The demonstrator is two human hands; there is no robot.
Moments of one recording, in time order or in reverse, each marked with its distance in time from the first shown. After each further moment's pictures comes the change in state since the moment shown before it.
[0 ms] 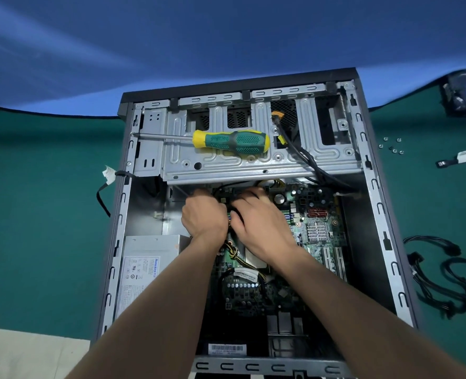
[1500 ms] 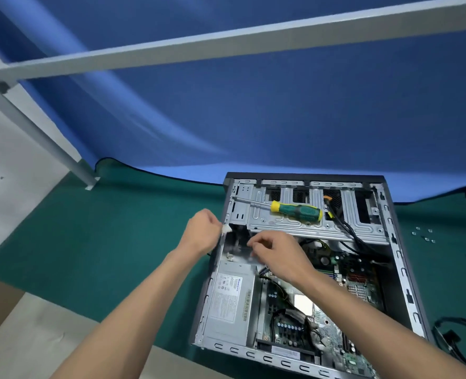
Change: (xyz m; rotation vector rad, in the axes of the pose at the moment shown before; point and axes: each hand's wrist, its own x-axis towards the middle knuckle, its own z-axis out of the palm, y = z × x) left_hand 0.017 -0.071 -0.173 -0.270 -0.082 0.302; right_hand -0.010 -0.106 -0.074 0.513 -0.107 0.023
